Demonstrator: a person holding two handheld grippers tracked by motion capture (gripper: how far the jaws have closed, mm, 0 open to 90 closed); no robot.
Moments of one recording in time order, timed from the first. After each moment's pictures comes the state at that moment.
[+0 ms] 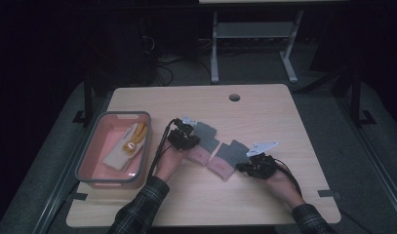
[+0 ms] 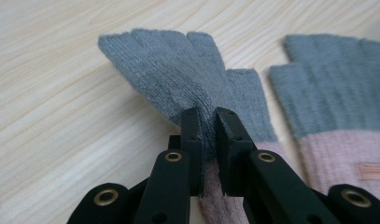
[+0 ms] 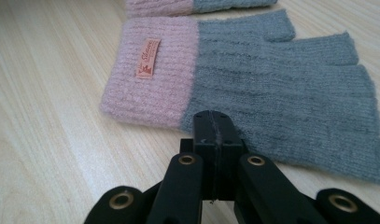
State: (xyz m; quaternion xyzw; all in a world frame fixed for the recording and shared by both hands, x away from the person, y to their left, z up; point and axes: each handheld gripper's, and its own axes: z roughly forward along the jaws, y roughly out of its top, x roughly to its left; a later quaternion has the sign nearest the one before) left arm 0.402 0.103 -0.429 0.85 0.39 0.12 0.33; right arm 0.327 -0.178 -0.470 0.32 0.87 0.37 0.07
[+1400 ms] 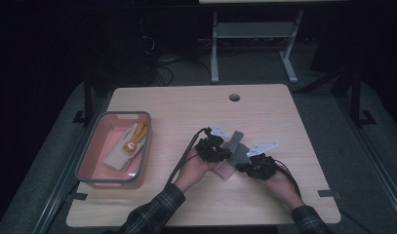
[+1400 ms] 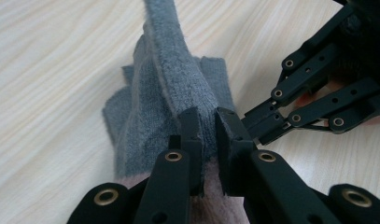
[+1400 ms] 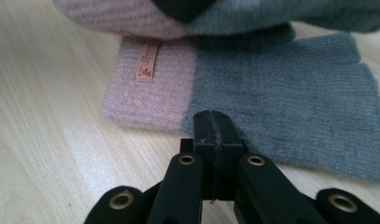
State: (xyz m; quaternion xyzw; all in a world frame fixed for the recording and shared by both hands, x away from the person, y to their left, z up) left arm 0.361 0.024 -0.423 0.88 0.28 0.03 0.38; right arm 0.326 -0.178 -0.472 0.33 0.86 0.38 0.06
